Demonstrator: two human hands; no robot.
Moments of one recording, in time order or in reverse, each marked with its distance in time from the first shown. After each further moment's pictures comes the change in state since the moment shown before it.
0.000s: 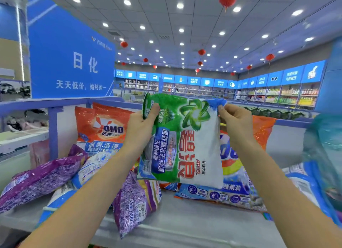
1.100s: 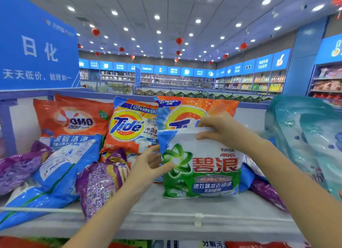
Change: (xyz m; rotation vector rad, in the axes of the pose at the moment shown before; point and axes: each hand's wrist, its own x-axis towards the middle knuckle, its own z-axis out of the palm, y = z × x) left_hand -0.106 -0.051 0.061 -0.312 -0.498 -0.293; right_hand -0.020 0.001 -0.089 -0.972 -0.657 -0.558
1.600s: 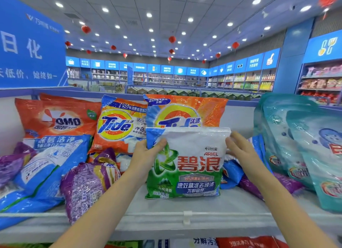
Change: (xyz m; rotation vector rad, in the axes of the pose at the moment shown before) left_hand 0.033 0.018 0.033 -0.182 0.174 -0.087; right_hand -0.091 0.016 0.039 0.915 0.395 0.641
